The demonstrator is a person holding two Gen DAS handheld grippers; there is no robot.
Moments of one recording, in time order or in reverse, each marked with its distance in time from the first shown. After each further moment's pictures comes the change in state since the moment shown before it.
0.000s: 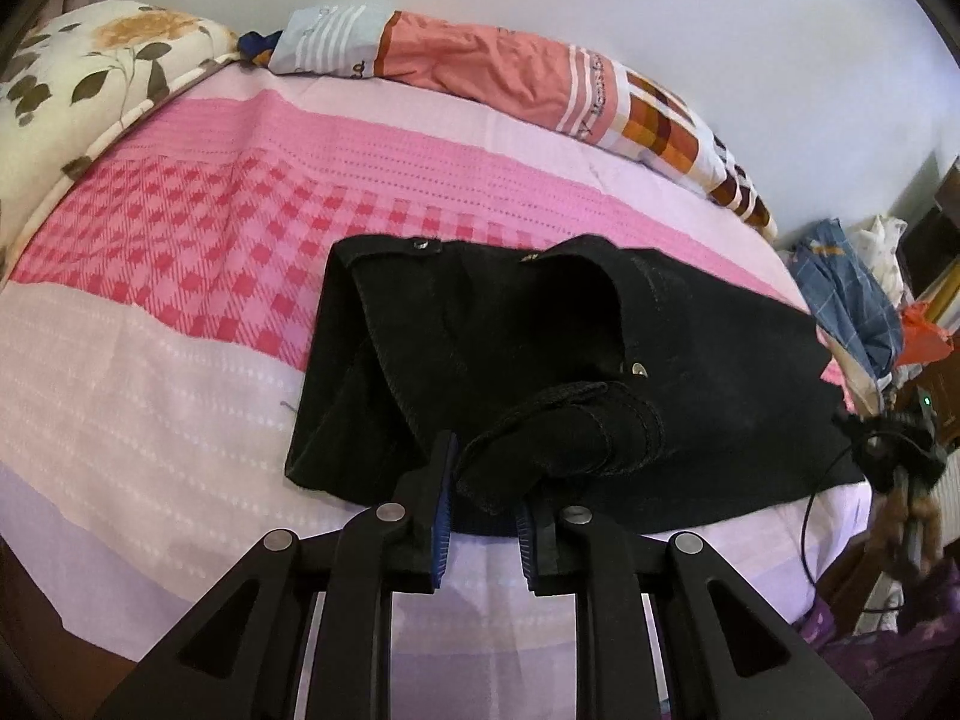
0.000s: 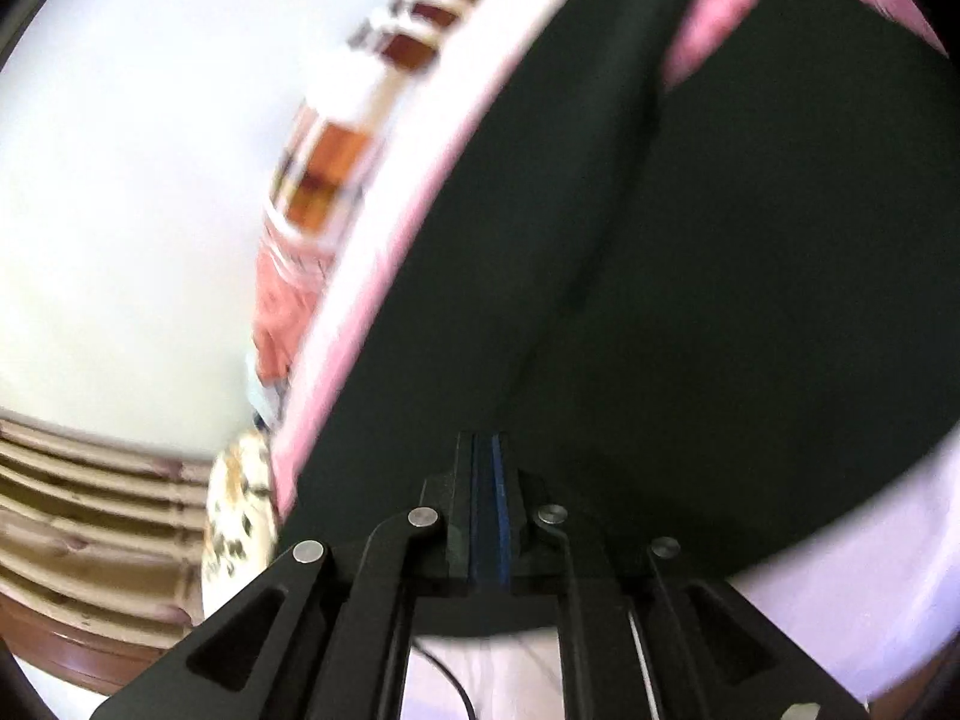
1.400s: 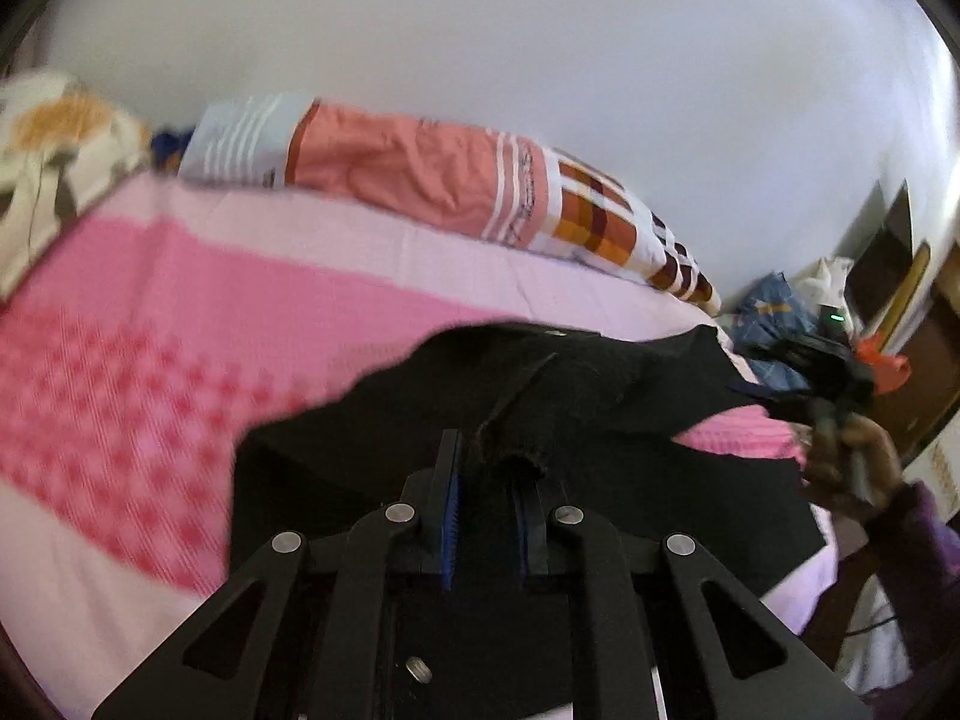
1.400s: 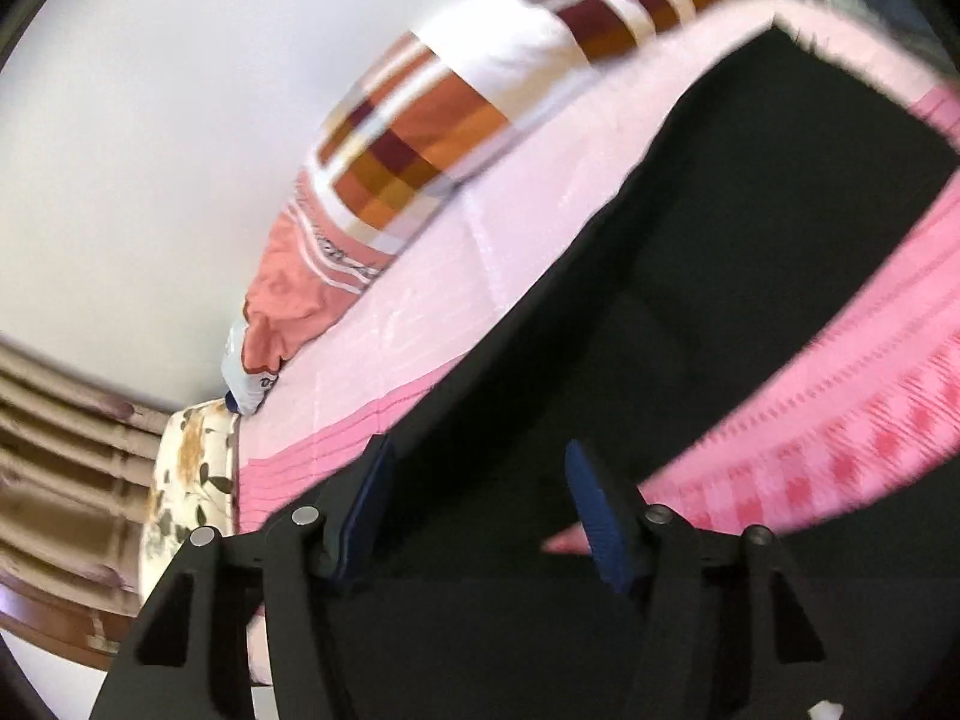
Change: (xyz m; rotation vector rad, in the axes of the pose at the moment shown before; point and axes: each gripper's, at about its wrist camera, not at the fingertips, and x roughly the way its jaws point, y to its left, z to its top) left arm 0.025 -0.032 0.079 0.036 -0.155 -0.142; right arm 0.152 0.112 0.076 -0.210 0.135 -0.094
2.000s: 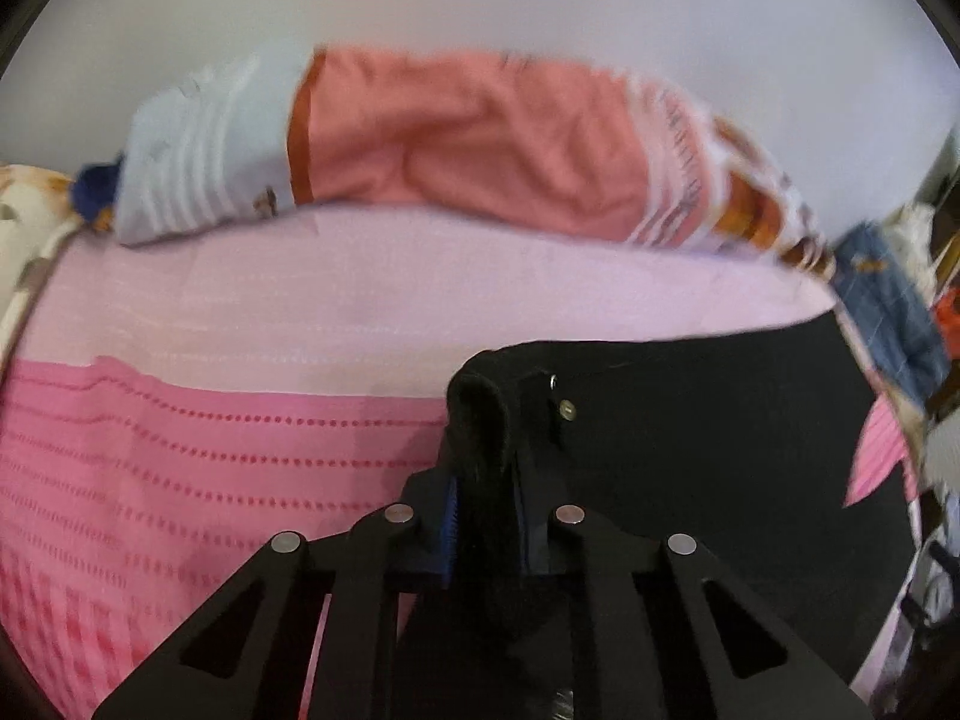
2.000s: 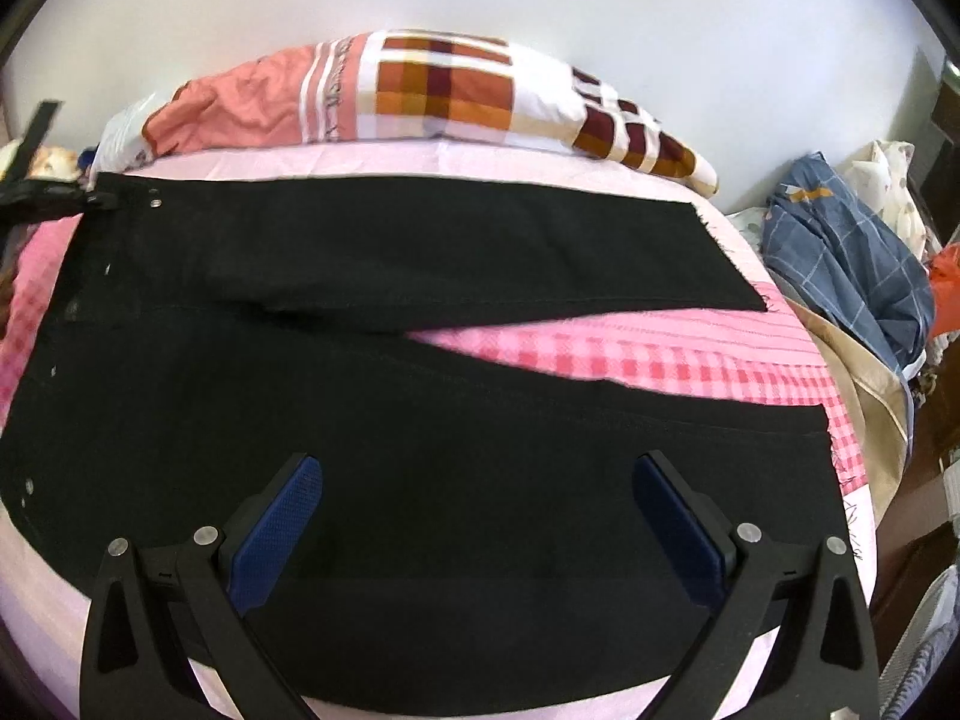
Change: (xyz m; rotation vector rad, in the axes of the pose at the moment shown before) left arm 0.143 0.085 0.140 0.132 0.150 0.117; right arm -0.036 0.071 -0.200 -0.608 -0.229 -0.671
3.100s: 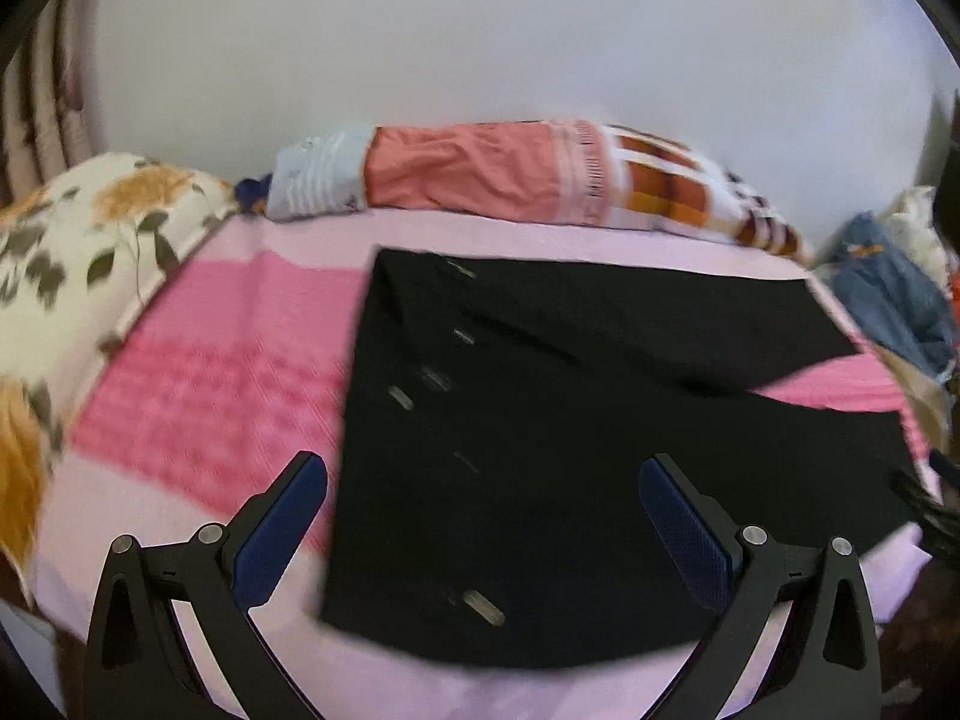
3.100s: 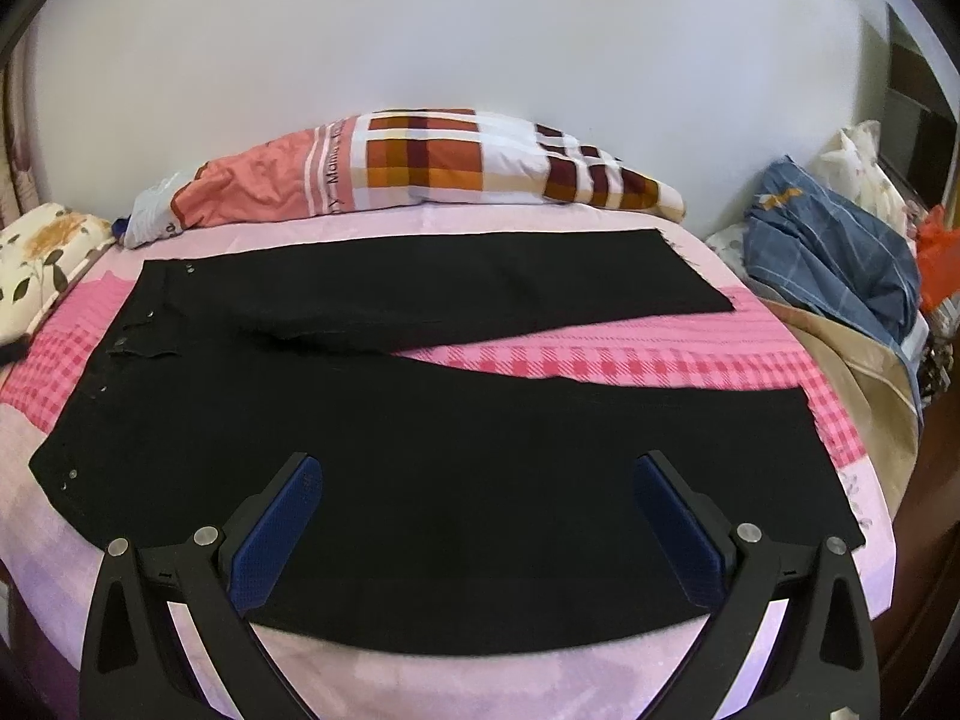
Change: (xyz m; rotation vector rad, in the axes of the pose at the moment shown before) left arm -0.150 -0.105 -0.152 0.015 -0.145 0.216; right arm -0.047 -0.028 -0.043 0.037 -0.155 0.059
